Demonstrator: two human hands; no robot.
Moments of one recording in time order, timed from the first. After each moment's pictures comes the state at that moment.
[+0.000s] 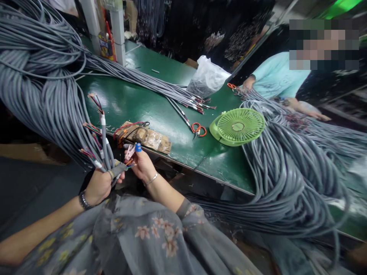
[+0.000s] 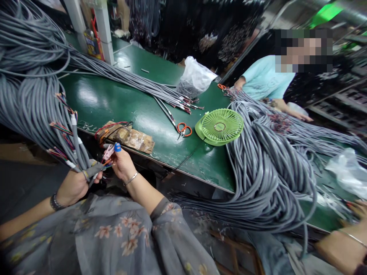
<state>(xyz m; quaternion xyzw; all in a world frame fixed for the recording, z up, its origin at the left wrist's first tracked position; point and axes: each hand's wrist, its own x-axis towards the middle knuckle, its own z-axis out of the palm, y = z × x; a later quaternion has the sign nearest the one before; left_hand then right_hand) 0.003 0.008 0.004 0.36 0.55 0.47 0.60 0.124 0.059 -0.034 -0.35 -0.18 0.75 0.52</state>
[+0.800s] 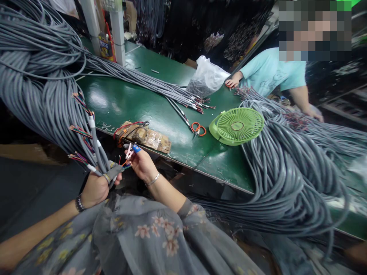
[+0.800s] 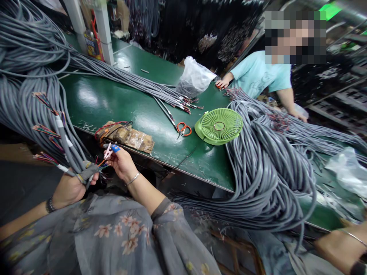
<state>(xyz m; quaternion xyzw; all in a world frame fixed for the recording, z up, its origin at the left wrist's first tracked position) -0.001 -0.001 0.007 0.32 0.55 0.51 0.59 0.131 0.056 -0.032 -0.34 -0.18 0.77 0.51</state>
